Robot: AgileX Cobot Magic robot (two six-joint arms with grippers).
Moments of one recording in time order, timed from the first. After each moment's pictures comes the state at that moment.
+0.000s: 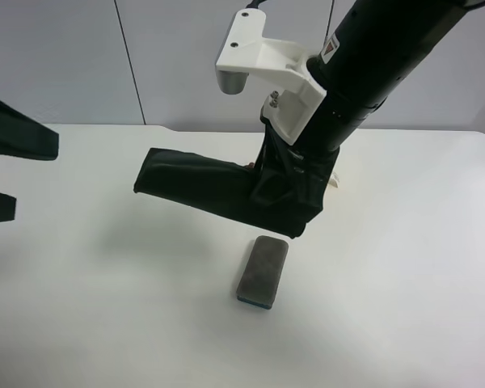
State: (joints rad) left arm 0.10 0.88 -0.70 -0.91 1.09 0.26; right arm 0.70 1.51 -1.19 0.31 0.95 -0.84
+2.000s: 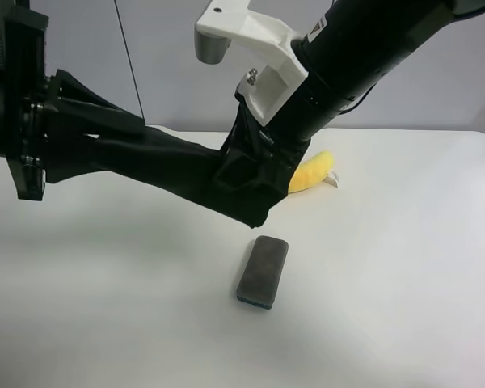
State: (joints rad) left arm -0.14 1.19 -0.70 -1.31 0.94 0.39; right arm 0.70 1.51 -1.19 0.51 0.84 -0.93
